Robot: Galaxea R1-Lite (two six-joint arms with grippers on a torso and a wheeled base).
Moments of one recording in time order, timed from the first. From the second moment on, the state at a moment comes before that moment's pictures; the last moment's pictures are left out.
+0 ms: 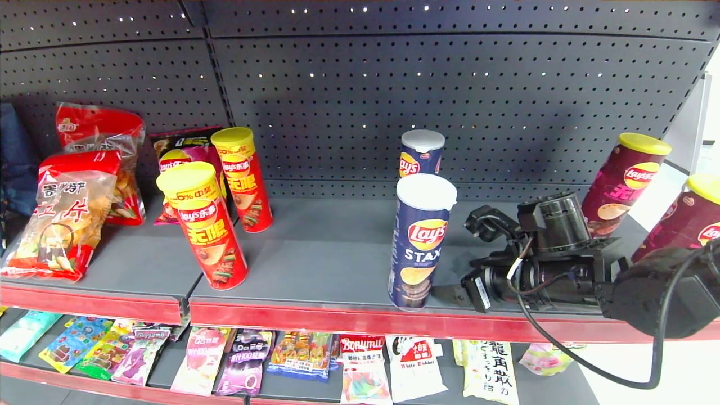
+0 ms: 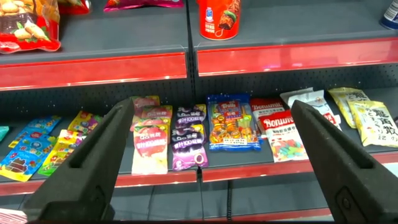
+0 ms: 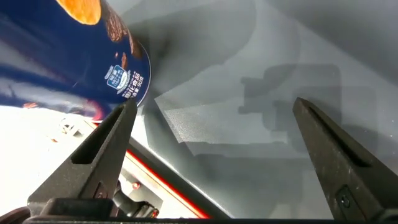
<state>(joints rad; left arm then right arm) -0.10 0.10 0.00 0.00 -0.03 0.04 0.46 1.80 -0.78 -0.34 0.09 -0.09</state>
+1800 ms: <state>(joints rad) -0.10 0.11 0.00 0.01 -0.03 0.03 0.06 0.49 -0.31 -0.08 0.01 -0.07</state>
